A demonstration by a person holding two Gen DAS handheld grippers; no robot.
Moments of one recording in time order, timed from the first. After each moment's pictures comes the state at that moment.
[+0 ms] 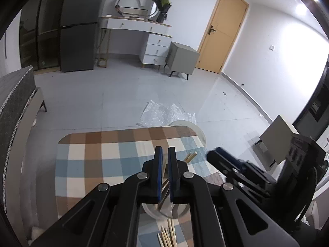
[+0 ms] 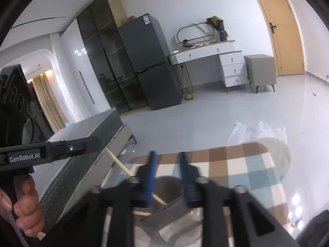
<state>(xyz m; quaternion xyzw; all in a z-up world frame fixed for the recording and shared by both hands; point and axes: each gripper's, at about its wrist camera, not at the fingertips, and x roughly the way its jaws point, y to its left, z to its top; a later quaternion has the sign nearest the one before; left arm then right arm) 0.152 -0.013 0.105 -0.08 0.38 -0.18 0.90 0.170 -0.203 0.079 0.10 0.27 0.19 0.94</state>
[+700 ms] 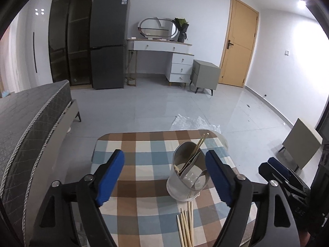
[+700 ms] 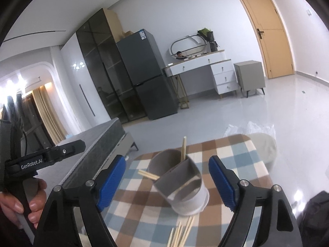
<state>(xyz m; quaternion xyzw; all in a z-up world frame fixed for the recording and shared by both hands) 0.061 0.001 0.107 -0.04 0.31 -0.07 0.95 0.065 -0.232 0.090 0.13 0.23 0.17 0.95</state>
